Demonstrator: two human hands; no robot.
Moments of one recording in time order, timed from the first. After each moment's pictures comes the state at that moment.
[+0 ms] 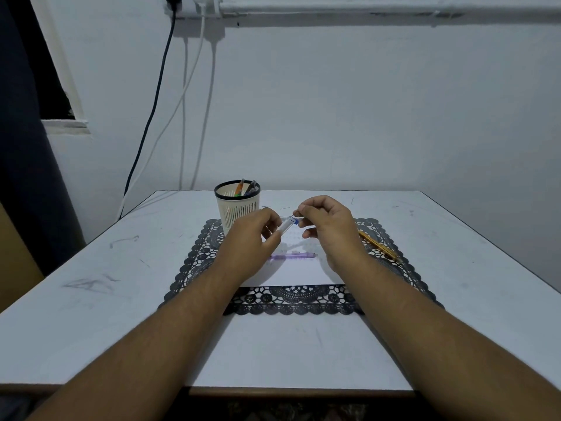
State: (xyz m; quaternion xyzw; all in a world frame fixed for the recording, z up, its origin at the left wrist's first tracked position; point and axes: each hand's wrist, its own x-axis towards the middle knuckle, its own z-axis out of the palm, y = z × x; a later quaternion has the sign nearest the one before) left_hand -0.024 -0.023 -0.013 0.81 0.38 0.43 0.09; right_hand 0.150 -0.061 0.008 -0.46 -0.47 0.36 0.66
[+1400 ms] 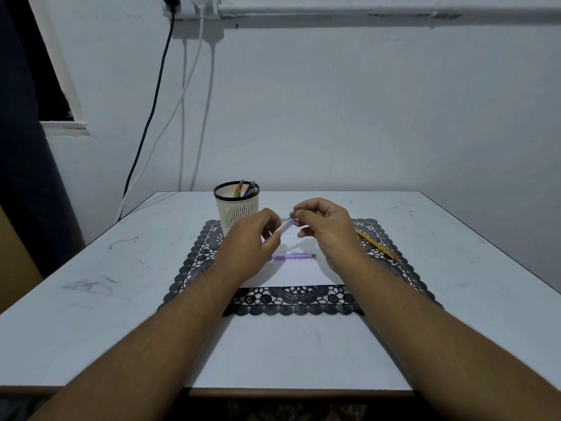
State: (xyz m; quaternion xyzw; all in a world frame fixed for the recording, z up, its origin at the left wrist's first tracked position) left_hand -0.024 -0.027 -0.010 0.82 0.39 0.41 0.08; right_hand 0.153 -0.058 0.005 -0.45 -0.50 0.36 0.65
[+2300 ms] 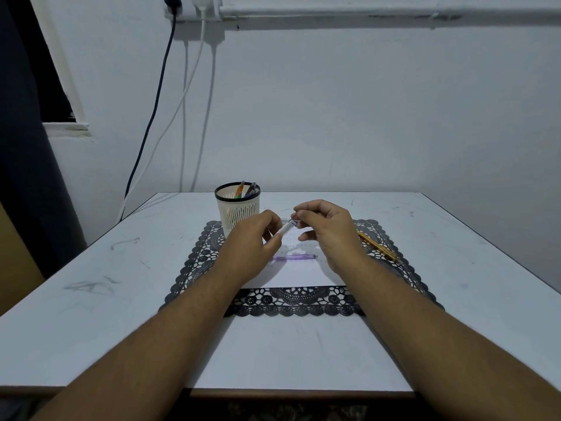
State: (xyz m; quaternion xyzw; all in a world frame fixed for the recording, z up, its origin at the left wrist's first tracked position) left_hand -0.024 -0.028 -0.010 0.82 0.39 0.41 0.07; right_hand 0.153 -0.059 0.003 -0.45 -0.49 0.36 0.65
